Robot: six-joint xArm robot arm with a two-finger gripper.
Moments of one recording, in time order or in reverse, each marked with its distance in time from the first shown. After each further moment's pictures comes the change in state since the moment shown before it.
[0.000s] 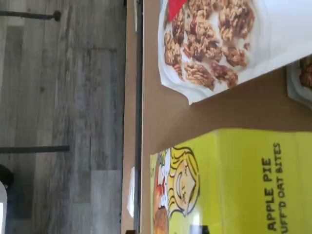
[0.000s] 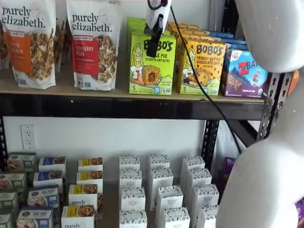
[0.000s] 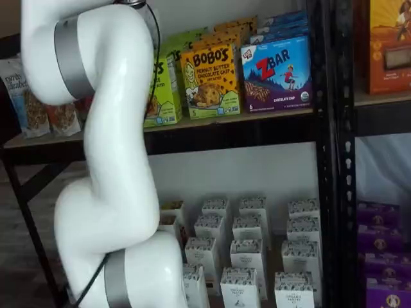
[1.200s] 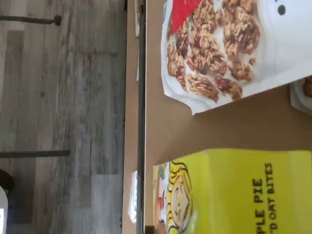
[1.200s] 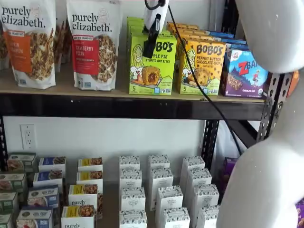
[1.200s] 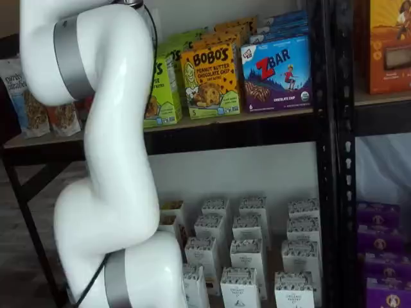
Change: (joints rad) arm 0.019 -0.002 0.005 0.000 -0.008 0.019
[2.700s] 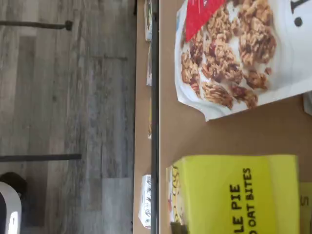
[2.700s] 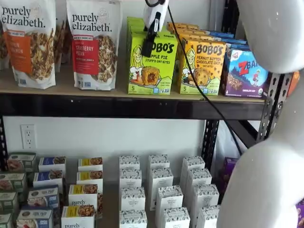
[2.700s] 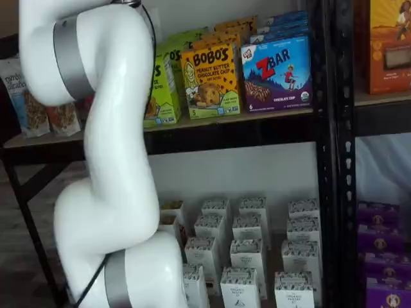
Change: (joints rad) arm 0.003 -0.005 -0.012 0.022 0.039 0.006
